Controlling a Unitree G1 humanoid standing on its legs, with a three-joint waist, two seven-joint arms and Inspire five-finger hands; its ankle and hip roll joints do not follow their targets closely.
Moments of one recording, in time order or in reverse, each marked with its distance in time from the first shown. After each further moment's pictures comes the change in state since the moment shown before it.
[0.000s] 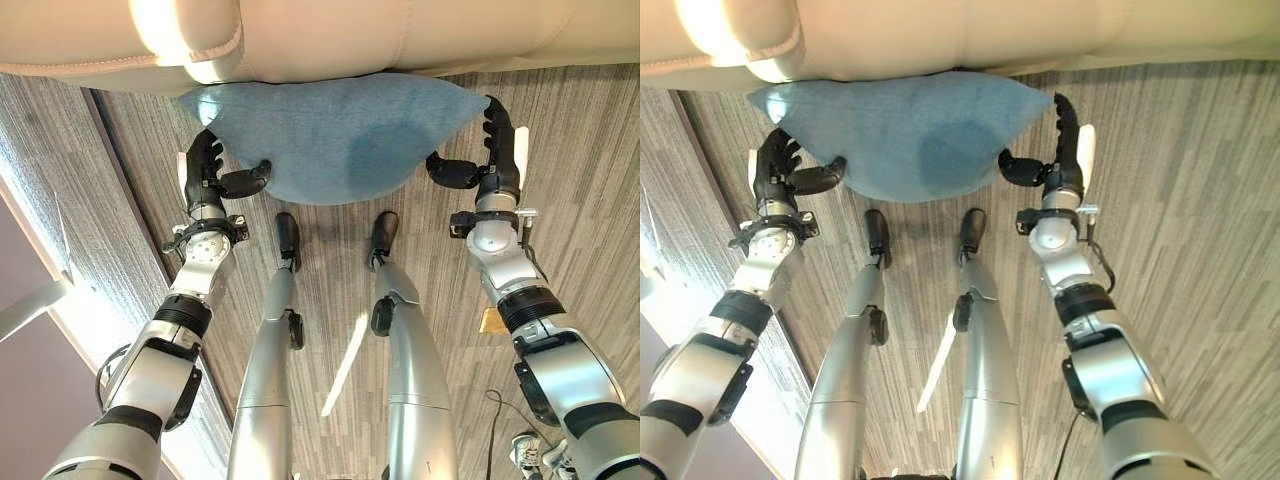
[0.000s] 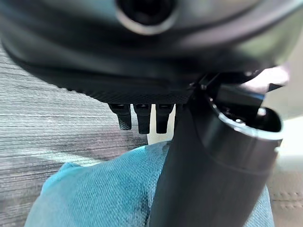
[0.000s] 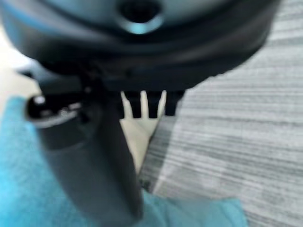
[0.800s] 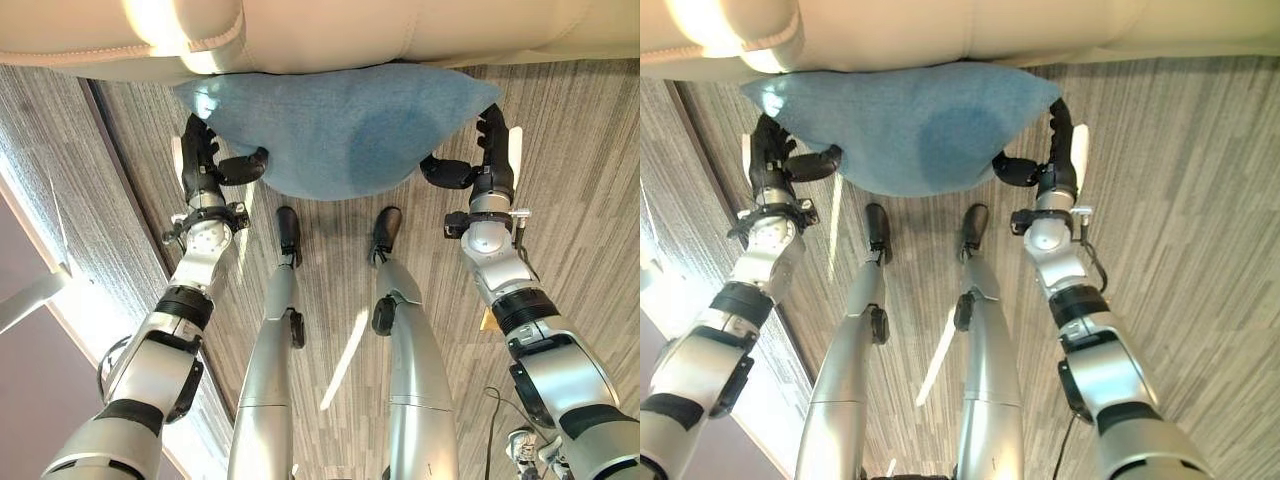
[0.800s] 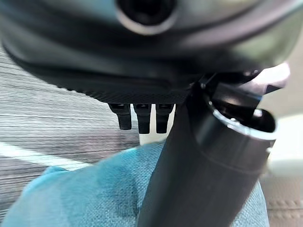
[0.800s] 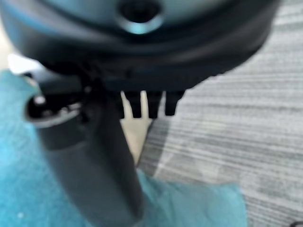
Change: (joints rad) left arm -0.080 0.006 -0.031 -0.011 -0.001 -0.011 0.035; right arm -0.010 0.007 -0.008 -0.030 -0.010 0.001 0.001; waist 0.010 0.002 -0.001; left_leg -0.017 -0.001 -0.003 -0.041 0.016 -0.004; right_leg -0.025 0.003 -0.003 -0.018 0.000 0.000
